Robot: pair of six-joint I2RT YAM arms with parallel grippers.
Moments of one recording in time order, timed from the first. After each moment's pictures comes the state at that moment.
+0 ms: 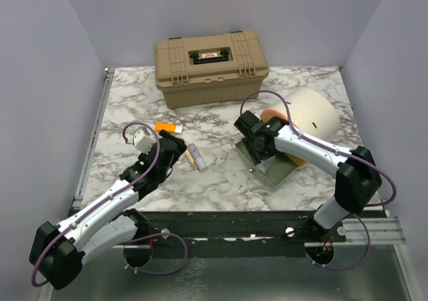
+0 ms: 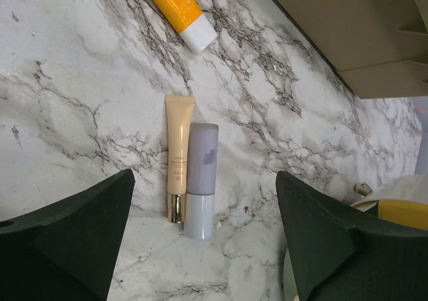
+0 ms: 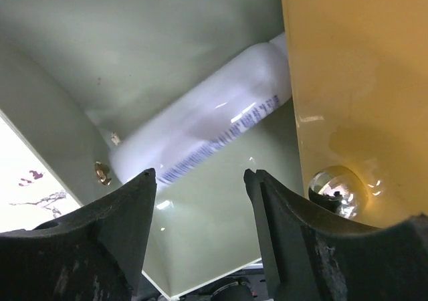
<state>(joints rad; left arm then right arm) -0.65 0.88 0.55 -0.32 -0.57 -1.21 0.76 1.60 1.22 -0.97 0.41 0.26</state>
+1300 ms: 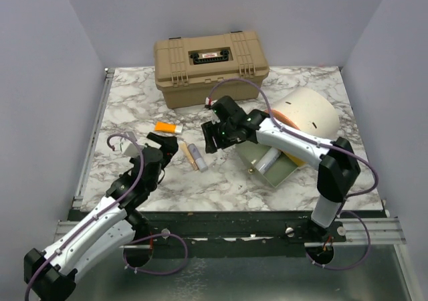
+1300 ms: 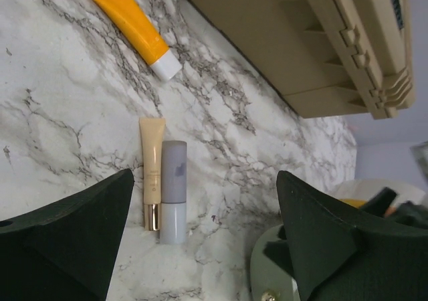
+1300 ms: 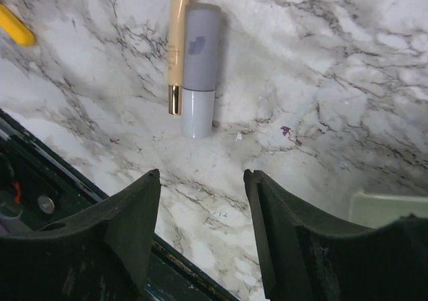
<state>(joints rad) -0.65 0.67 0.49 -0.29 -0.60 -1.19 0.84 1.74 1.47 -0.63 -0.10 0.35</state>
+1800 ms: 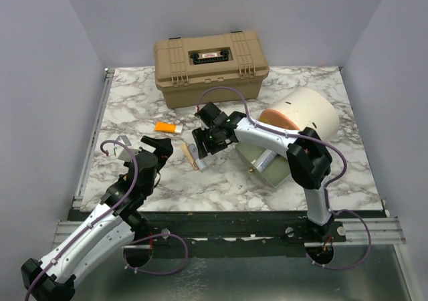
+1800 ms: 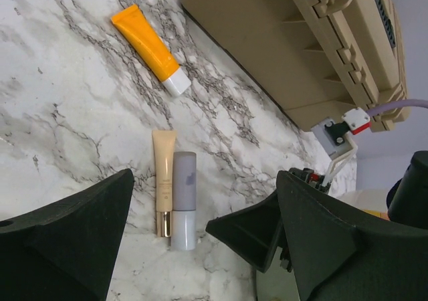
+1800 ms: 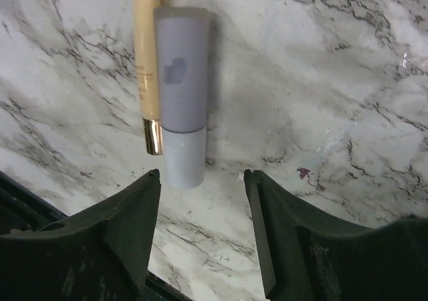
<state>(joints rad) -0.65 0.54 0.46 -0.34 -0.67 -1.15 0.87 2.02 1.58 -0.63 -0.11 0.39</state>
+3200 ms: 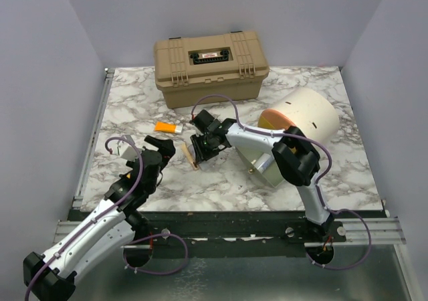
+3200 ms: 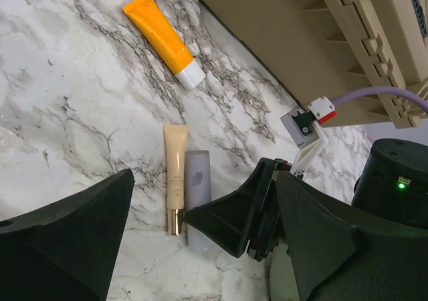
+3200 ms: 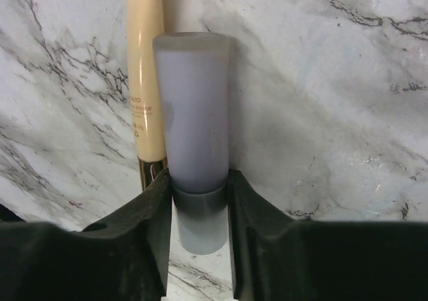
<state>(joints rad) -0.65 0.59 0.46 -0.34 -0.67 -1.17 0.89 2.14 1.60 -0.54 -0.14 0.39</state>
